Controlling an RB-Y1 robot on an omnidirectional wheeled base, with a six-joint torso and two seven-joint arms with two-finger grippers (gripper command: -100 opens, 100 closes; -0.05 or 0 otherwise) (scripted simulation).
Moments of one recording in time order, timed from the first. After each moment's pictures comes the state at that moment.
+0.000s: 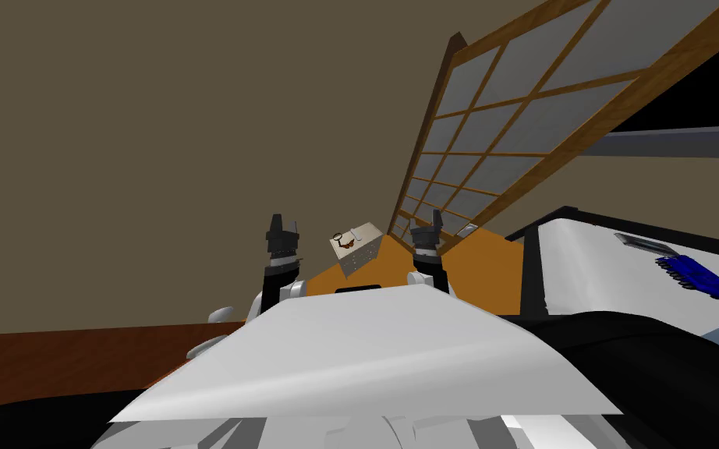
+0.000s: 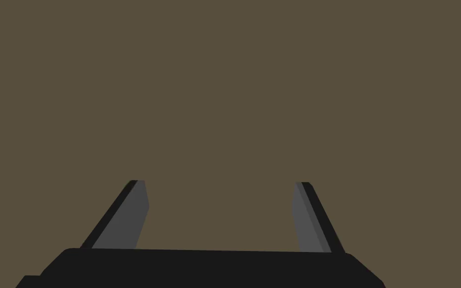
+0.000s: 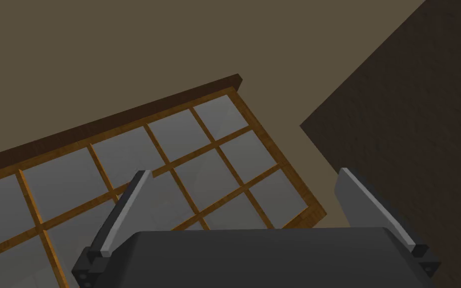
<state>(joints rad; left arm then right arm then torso) 0.51 0.00 -0.02 -2.26 -0.12 -0.42 0.07 0.53 -0.02 -0.01 -2.20 -0.10 -0.50 -0.09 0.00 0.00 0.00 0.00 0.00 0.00</state>
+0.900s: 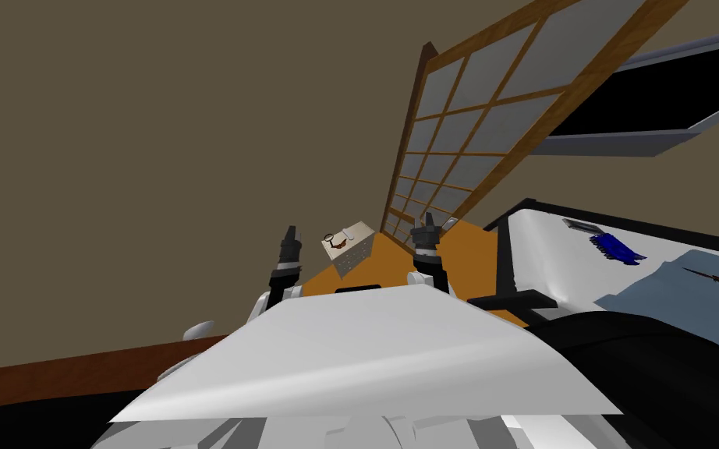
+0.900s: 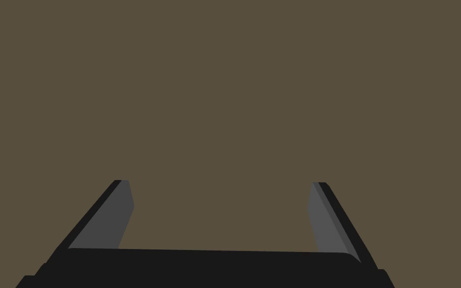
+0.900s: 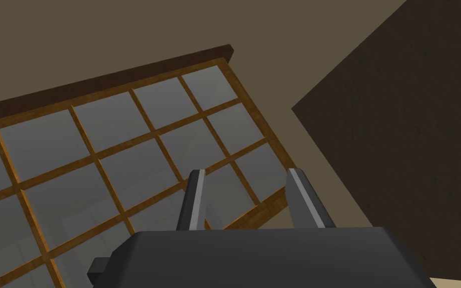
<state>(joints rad) 0.49 0.09 0.04 -2.04 -0.17 -0.46 -0.03 0.53 -0.02 -0.01 -2.20 -0.10 -0.50 -0.09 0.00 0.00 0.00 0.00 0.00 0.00</state>
